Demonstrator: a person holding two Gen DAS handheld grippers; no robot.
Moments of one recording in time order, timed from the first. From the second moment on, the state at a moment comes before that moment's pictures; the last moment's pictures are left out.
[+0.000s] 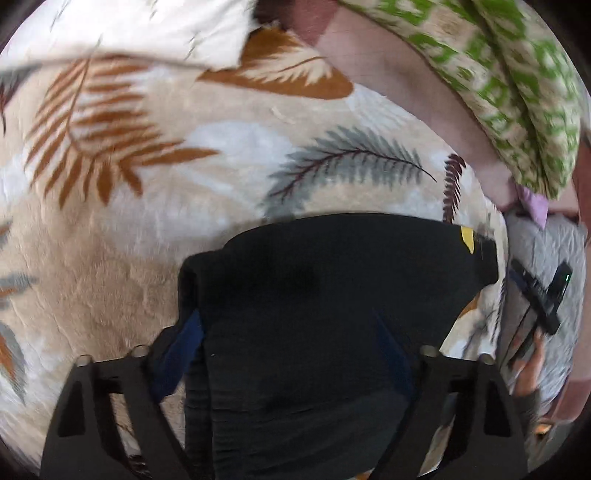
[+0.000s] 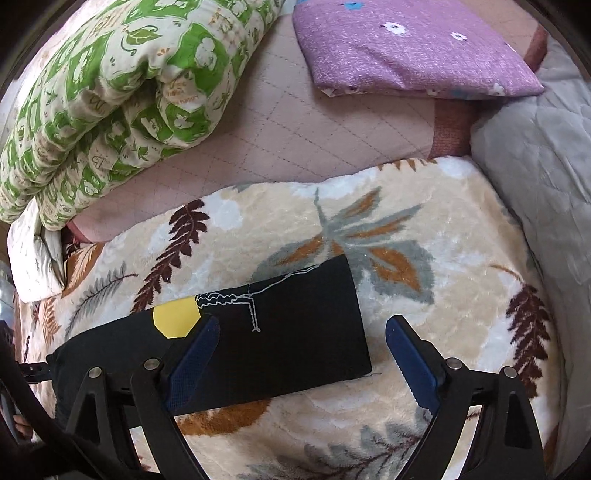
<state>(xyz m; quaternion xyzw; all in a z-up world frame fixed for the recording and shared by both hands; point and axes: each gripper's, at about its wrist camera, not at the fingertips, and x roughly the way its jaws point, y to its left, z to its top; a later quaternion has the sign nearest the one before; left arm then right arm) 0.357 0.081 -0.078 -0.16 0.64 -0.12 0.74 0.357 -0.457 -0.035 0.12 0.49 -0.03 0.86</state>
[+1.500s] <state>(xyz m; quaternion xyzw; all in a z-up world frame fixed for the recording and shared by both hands) 0.384 0.084 -0.088 -0.11 0.62 -0.14 0.77 0.439 -0.488 -0.087 0.10 0.58 0.13 0.80</state>
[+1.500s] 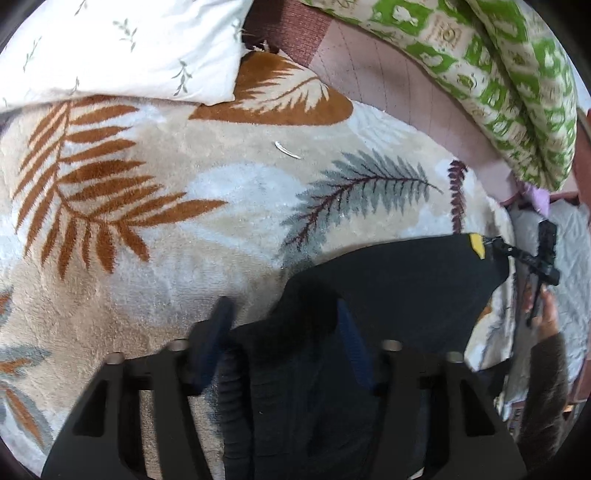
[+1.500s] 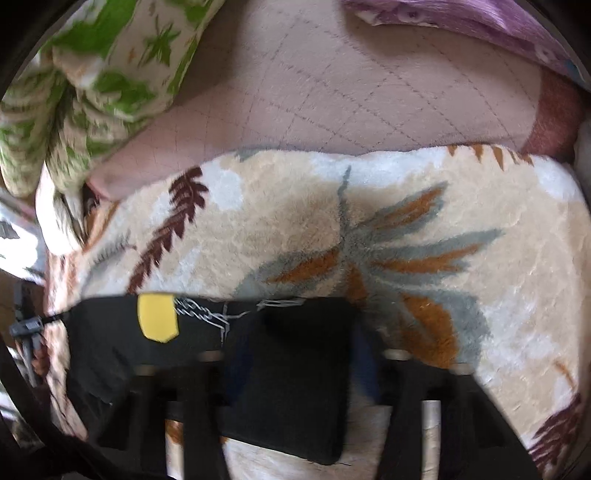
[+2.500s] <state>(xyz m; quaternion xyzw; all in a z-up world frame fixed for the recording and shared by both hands) 0.260 0.087 -0.006 -0.17 0.55 -0.11 0.81 0.233 -0.456 0.029 0.00 0.49 0.13 0.86</state>
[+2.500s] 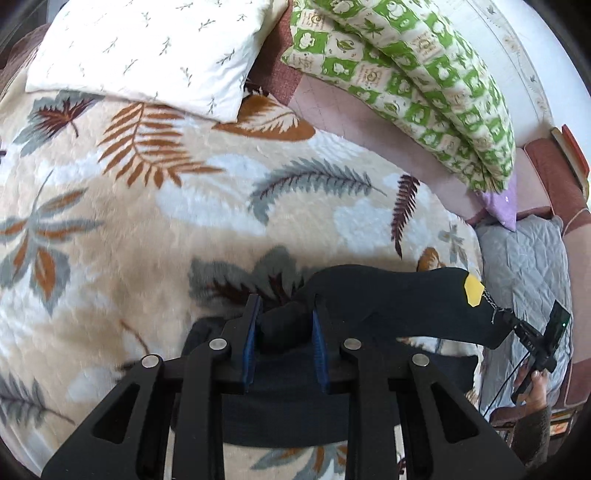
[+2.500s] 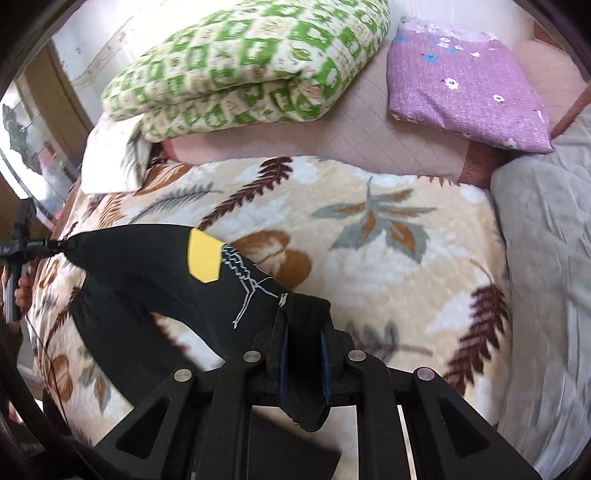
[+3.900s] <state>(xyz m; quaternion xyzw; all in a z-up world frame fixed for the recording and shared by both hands) 0.136 0.132 -0.026 -0.08 0.60 -0.10 0.79 0.025 -0.476 0.006 0.00 0.47 0.03 0.88</state>
